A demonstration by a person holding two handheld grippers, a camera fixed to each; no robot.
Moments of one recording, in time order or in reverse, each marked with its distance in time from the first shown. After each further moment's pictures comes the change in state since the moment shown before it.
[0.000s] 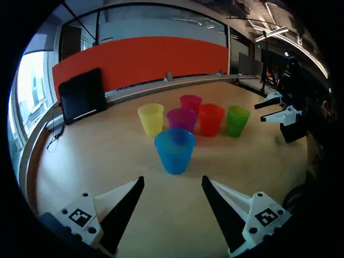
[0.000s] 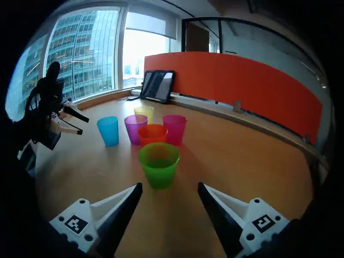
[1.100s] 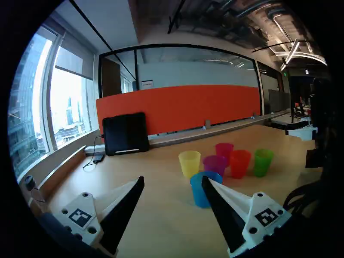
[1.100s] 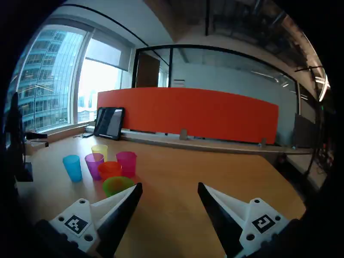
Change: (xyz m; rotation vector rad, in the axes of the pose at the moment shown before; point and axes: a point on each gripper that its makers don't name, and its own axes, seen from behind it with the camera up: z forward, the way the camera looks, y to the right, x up) left arm 0.056 -0.042 -0.052 0.346 0.387 -0.045; right arm 0.050 0.056 -0.041 -0.418 0.274 0.115
